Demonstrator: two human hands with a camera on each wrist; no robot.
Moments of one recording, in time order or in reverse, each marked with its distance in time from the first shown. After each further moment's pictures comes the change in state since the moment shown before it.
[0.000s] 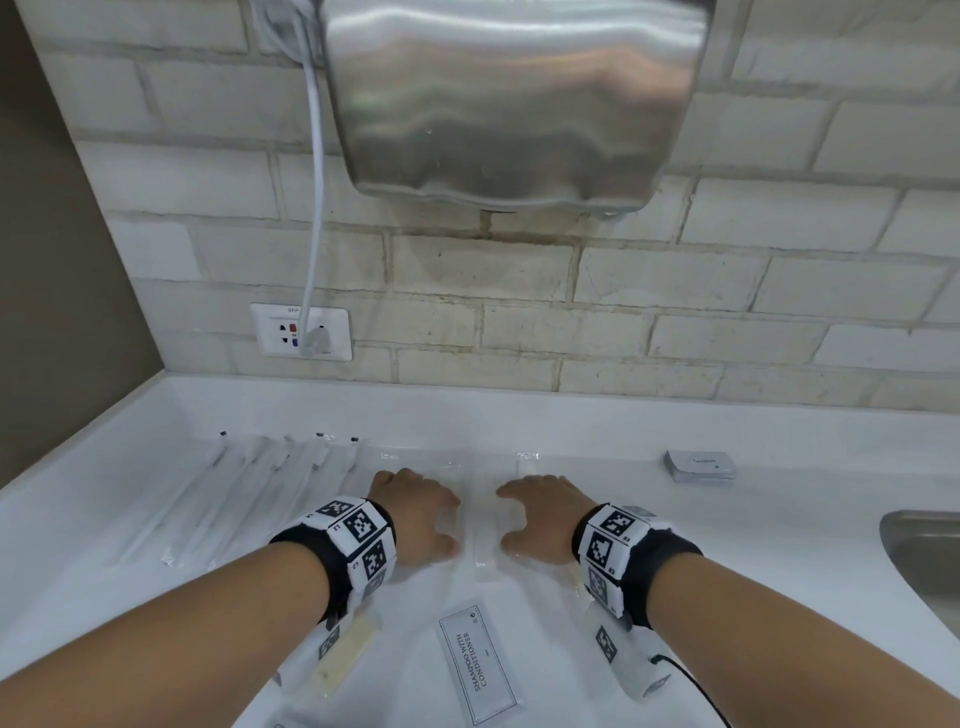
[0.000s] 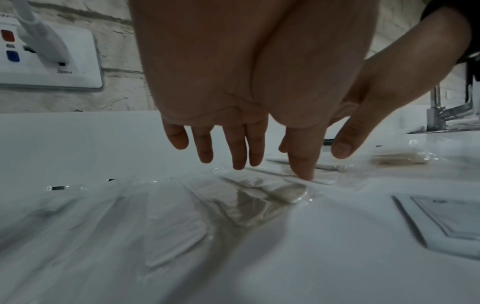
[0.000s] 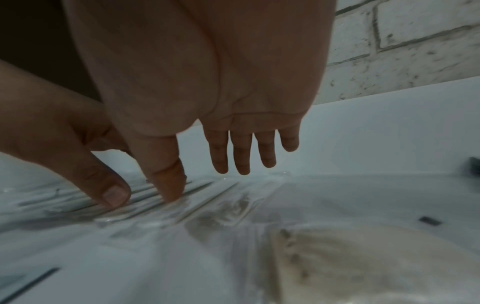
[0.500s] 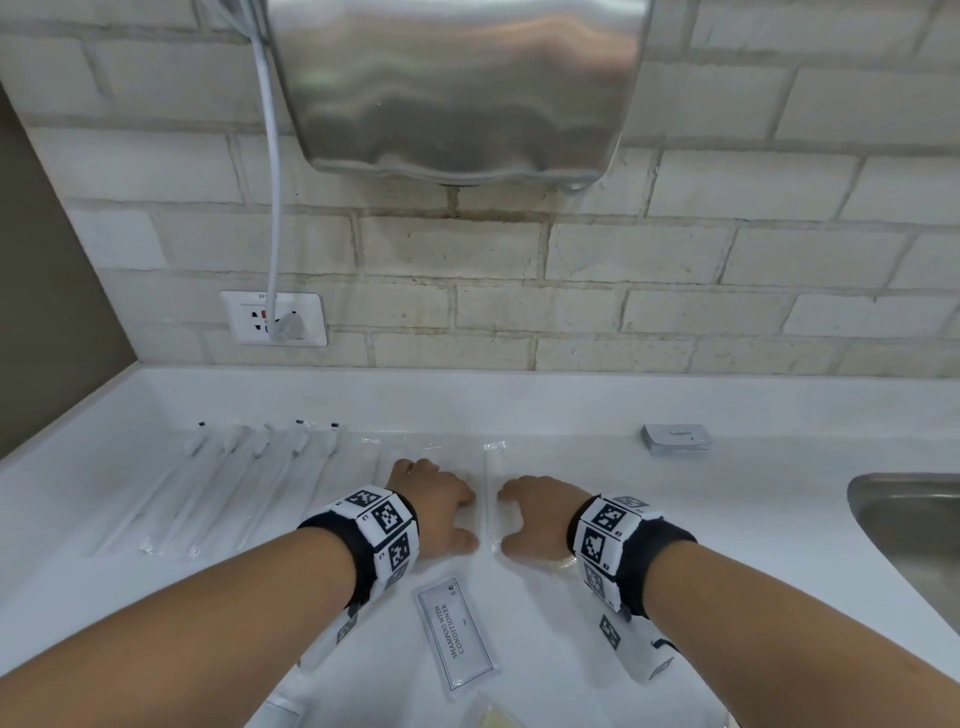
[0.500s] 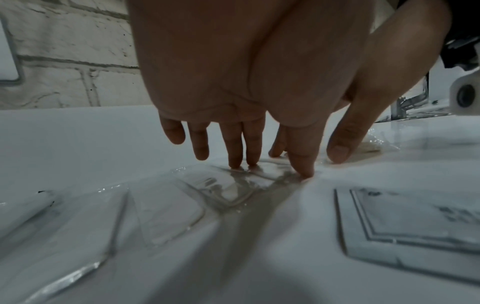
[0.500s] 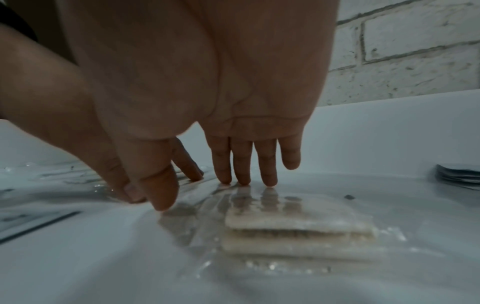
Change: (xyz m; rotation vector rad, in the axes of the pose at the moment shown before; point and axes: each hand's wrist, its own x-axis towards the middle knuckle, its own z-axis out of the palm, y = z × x) left_hand 0.009 0.036 0.012 0.076 -0.023 0.111; right_hand -0.022 0.013 0.013 0.050 -0.045 0.049
